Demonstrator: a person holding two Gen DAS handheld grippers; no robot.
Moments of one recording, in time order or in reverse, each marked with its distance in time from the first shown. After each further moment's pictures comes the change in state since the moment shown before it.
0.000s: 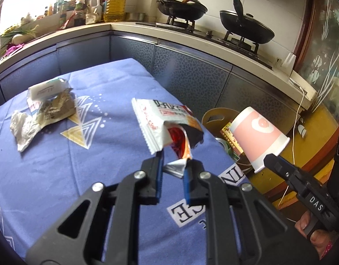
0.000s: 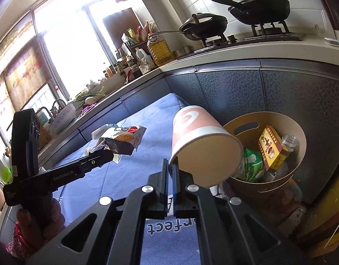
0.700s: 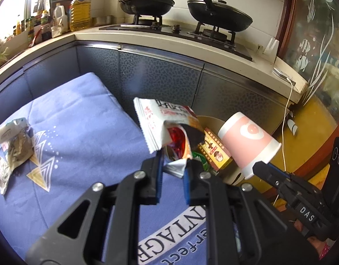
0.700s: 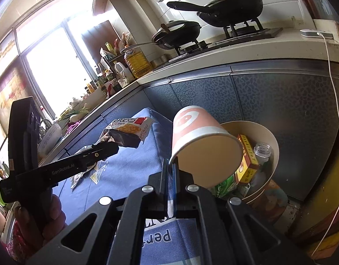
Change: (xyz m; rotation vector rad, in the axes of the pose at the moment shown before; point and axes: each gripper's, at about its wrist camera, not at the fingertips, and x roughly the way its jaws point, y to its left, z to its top) left arm 0.053 -0.069 0.052 0.126 0.038 -0.084; right arm -0.009 -0.057 0.029 0.091 -0.044 -0.075
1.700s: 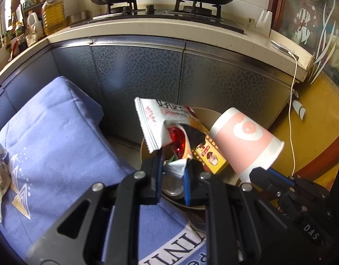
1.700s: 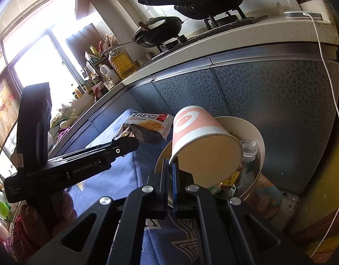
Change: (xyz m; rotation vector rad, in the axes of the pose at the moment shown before) left arm 0.075 -0.044 0.018 0.130 0.105 -0.007; right arm 0.018 -0.038 0.003 0.069 0.018 -0.038
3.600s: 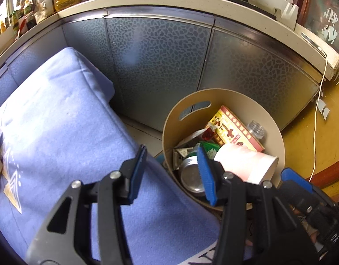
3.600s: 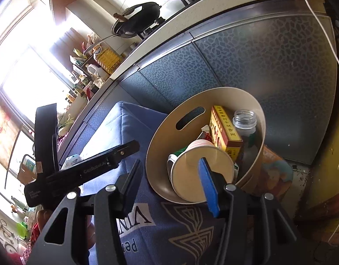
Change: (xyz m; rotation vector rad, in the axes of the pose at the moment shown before) left arm 0.044 0.031 -0.012 -0.093 0.107 0.061; right arm 0.023 -0.028 -0.008 0.167 0.087 0.007
